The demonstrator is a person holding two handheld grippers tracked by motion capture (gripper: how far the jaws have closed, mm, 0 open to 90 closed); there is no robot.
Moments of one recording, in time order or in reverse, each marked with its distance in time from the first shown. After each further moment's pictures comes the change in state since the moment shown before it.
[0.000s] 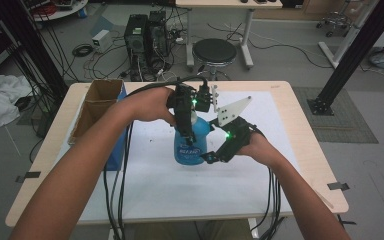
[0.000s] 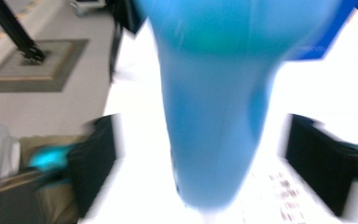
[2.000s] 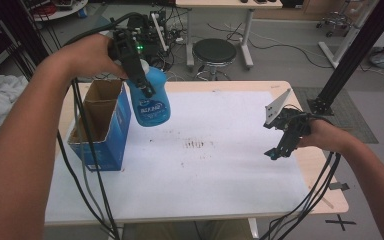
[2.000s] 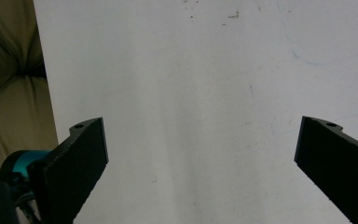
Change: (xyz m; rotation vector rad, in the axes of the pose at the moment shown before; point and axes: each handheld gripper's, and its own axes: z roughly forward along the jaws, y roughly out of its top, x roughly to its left) left arm 0.019 -0.085 -0.121 -0.065 0.157 -0.320; right arm -0.009 -0.038 -0.117 0.575 -0.170 0.071
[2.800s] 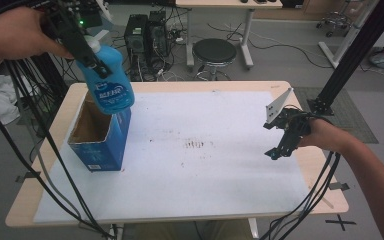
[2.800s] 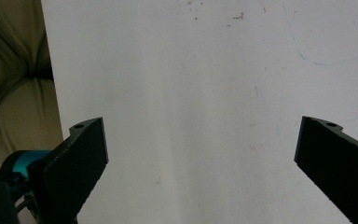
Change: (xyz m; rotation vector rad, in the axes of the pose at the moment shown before) left arm 0.013 -0.072 -0.067 -0.064 0.072 -0.131; right arm -0.003 -0.002 0.000 -0.013 0.029 0.008
